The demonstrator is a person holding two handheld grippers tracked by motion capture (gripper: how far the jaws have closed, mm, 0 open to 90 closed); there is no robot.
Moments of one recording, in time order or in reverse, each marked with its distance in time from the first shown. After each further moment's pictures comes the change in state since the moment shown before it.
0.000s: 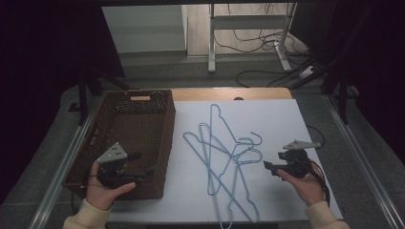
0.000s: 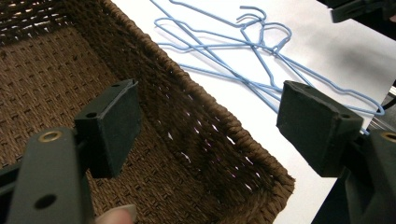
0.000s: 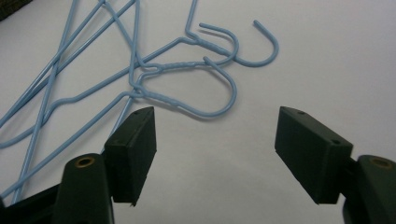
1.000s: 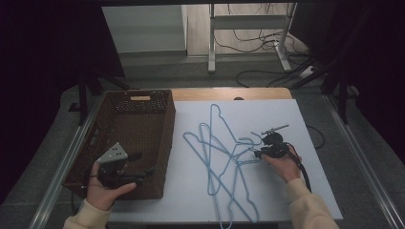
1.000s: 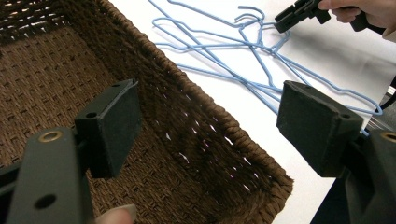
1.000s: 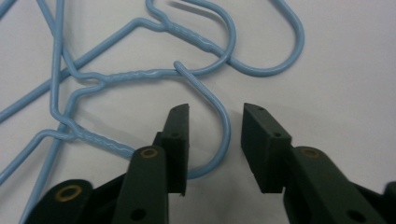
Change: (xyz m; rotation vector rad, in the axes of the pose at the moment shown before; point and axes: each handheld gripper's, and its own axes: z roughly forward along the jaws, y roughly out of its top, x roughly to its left) left arm -0.001 -0.001 0.002 0.001 -0.007 0.000; right arm -0.013 0.036 0.084 0.242 -0.031 0.027
